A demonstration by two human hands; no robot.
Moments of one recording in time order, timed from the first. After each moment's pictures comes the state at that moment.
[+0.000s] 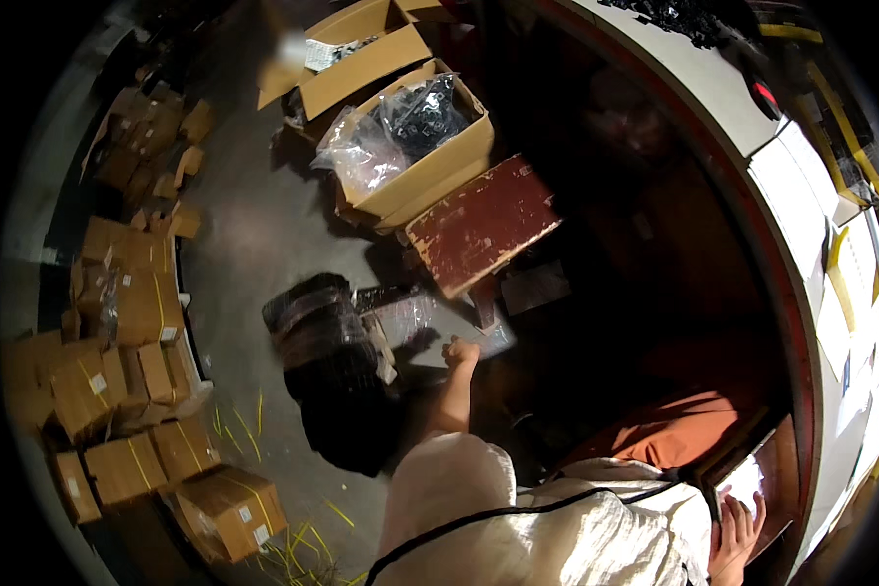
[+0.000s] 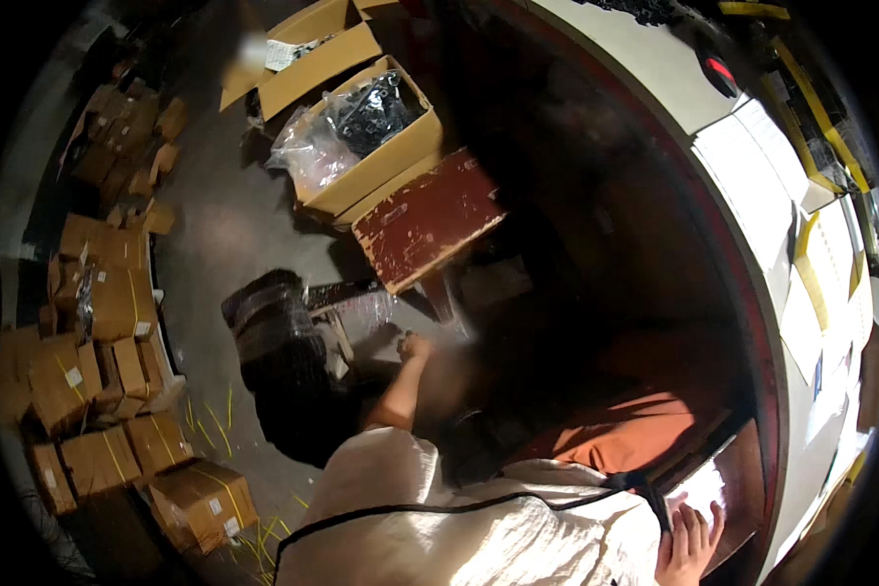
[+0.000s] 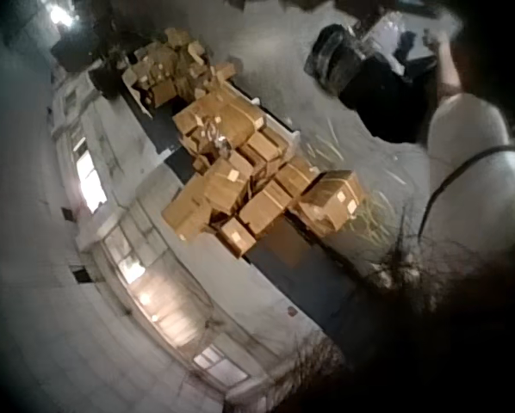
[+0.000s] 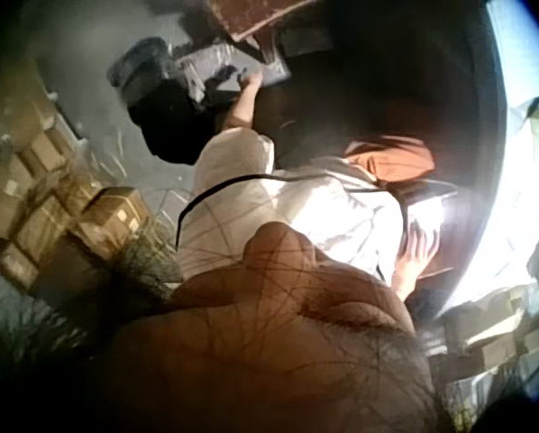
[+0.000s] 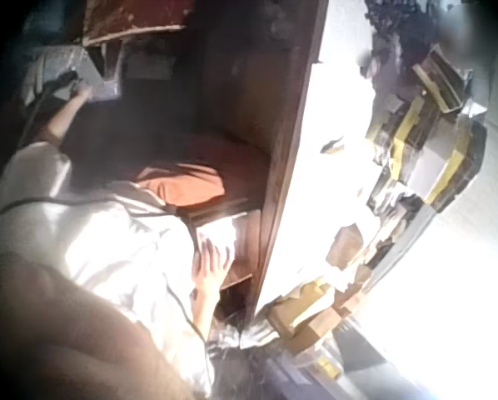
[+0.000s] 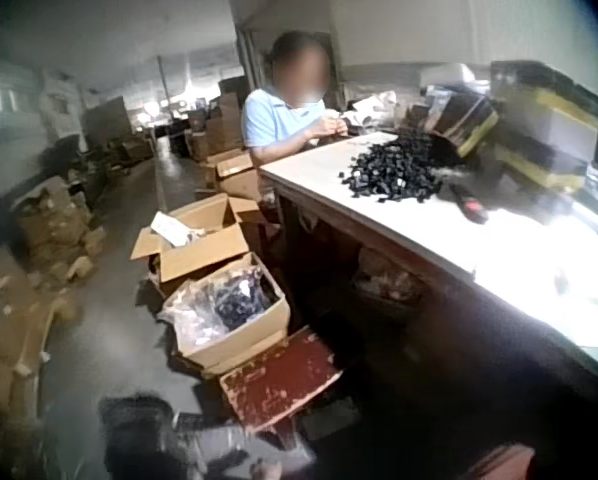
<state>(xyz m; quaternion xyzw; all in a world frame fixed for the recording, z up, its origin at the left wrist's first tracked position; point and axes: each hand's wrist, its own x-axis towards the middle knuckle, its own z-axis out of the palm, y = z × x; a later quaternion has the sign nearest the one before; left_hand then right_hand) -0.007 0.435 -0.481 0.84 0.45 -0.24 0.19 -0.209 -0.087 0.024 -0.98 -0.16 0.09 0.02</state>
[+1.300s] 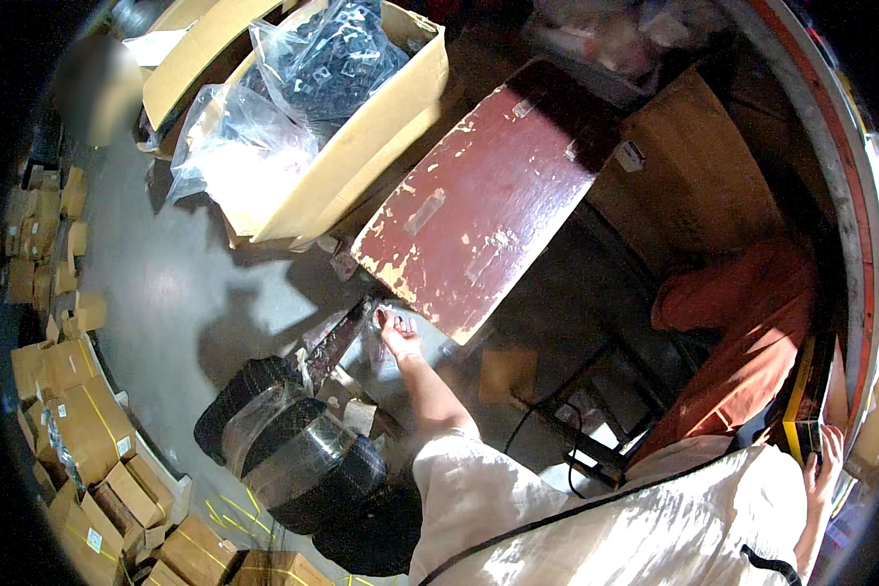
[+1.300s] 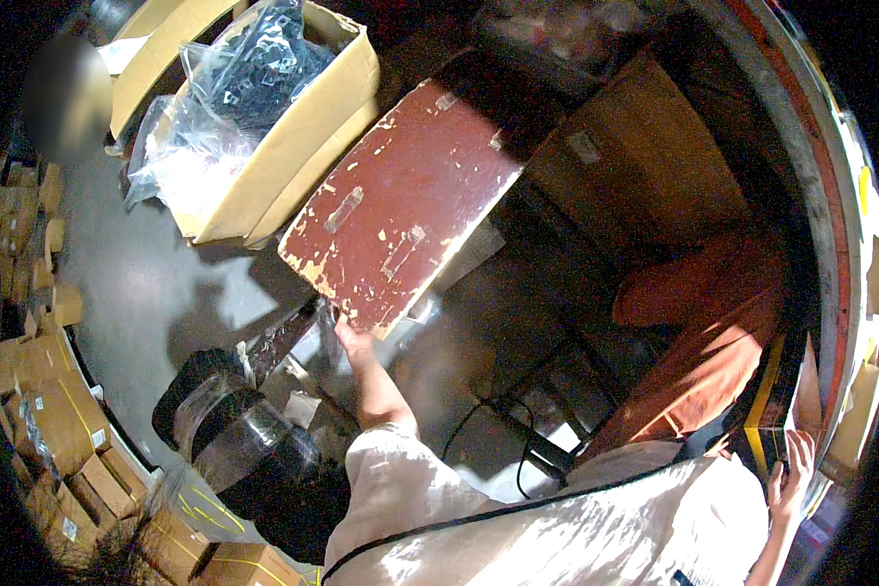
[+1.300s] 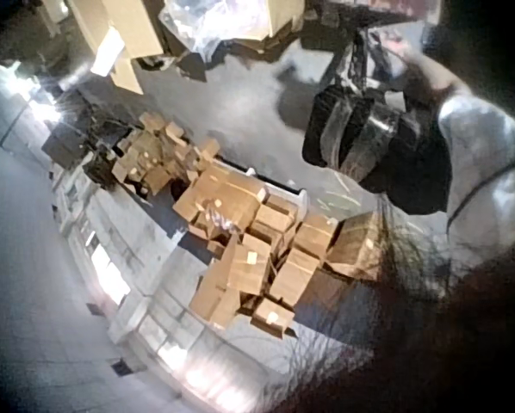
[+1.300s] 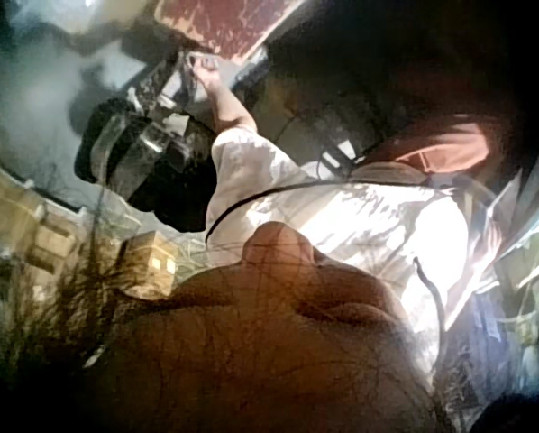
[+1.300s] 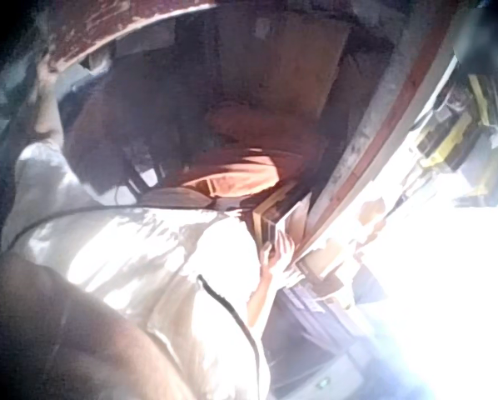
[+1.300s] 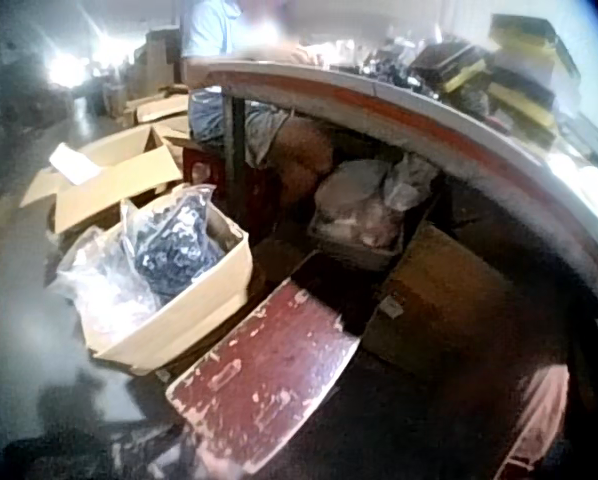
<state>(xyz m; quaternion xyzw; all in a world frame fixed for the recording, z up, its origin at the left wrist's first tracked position) 0.050 0.571 -0.715 0.19 0.46 -0.04 0.87 -0.220 -0.066 0.051 -0.97 0.10 0.15 -0.15</state>
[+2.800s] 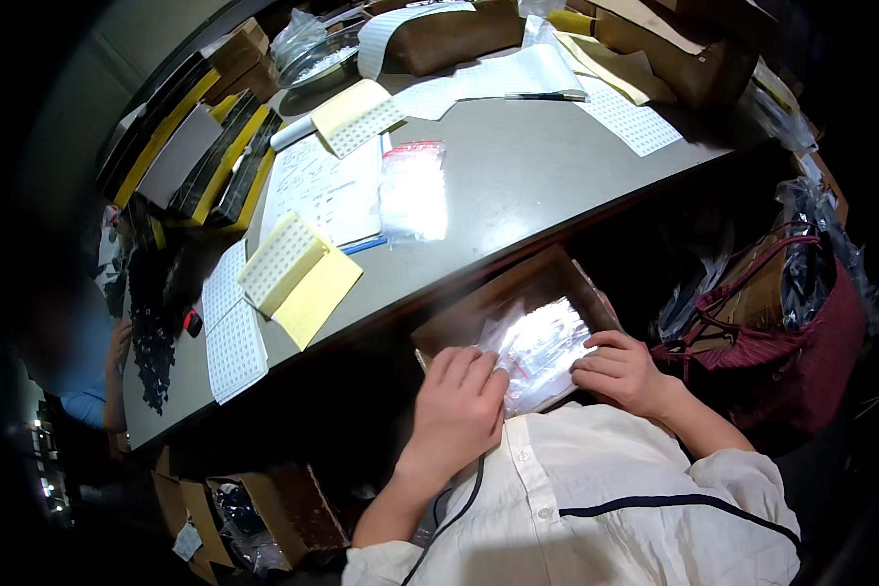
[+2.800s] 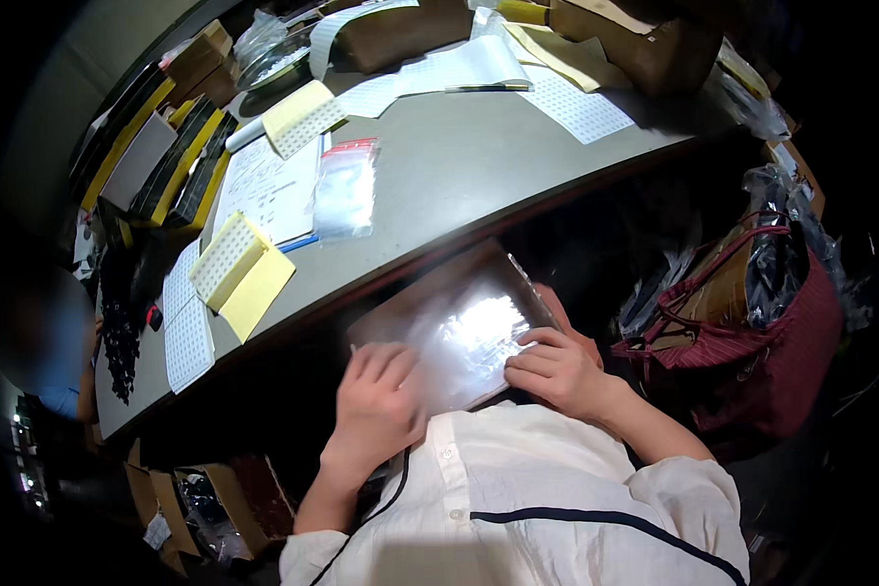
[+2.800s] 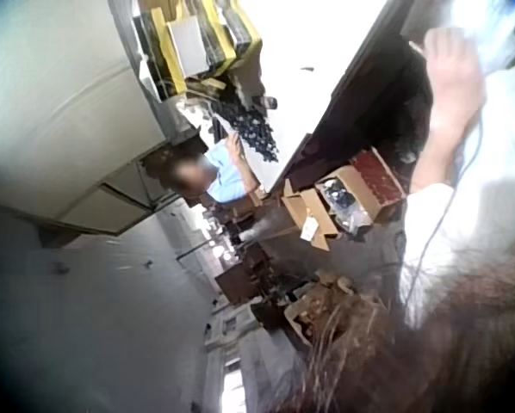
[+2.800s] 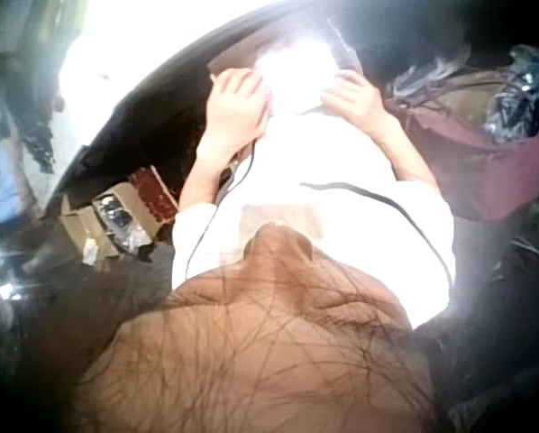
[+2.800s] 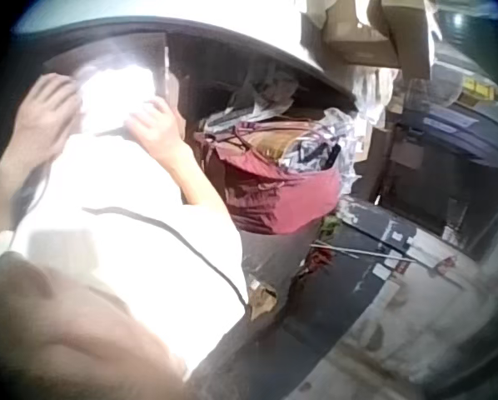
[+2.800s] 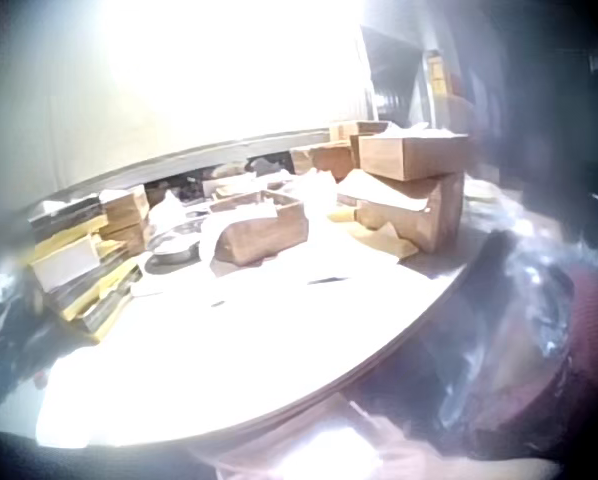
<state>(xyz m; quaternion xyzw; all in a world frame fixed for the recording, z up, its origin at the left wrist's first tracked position) -0.028 0.051 0.043 -0.57 0.79 -0.01 -0.22 -0.293 -0.077 -0.017 -0.95 0.06 -0.26 0.13</state>
